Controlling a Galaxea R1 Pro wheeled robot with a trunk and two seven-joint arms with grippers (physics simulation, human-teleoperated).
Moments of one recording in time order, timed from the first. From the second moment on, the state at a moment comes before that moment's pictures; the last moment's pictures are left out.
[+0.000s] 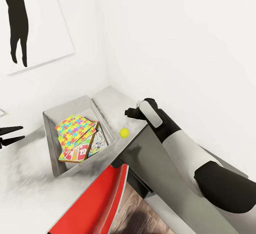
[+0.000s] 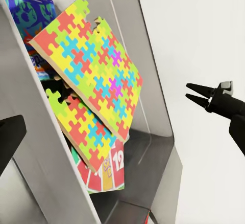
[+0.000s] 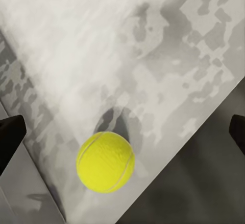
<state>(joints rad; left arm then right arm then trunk) -0.73 0.88 0.13 -0.79 0.69 1.04 -1.25 -1.23 0.17 0.46 -0.81 -1.03 0.80 -0.69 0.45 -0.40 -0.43</state>
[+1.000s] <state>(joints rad) -0.73 0.87 0.12 -0.79 0.69 1.04 -1.25 -1.23 0.17 0.46 -0.81 -1.04 0.80 -0.69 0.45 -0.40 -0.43</state>
